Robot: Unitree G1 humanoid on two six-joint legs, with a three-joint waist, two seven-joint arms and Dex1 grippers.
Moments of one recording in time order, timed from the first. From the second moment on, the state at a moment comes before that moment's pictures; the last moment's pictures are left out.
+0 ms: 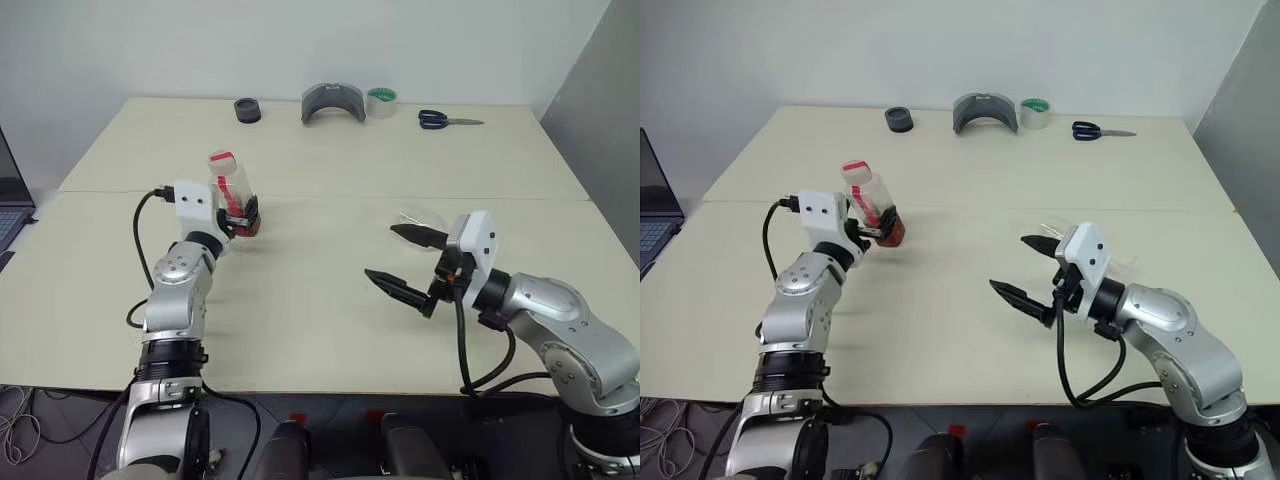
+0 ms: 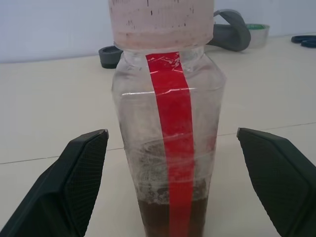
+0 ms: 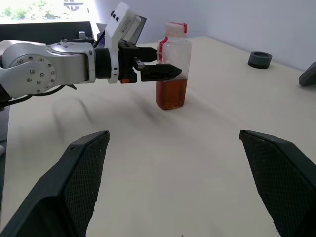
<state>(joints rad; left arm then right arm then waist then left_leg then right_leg) -0.55 0.35 0.20 0.25 -0.15 0.25 -0.25 -0.29 -0.55 0.04 -0.62 0.55 0.64 0.63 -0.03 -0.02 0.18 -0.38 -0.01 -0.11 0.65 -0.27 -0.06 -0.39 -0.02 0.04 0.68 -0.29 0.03</state>
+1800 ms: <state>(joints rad) -0.63 0.31 -0.02 0.21 -0.31 0.26 -0.77 -0.33 -0.57 -0.01 -0.68 0.62 0.72 0.56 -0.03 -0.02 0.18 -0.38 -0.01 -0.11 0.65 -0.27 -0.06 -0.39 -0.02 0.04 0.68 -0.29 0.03</state>
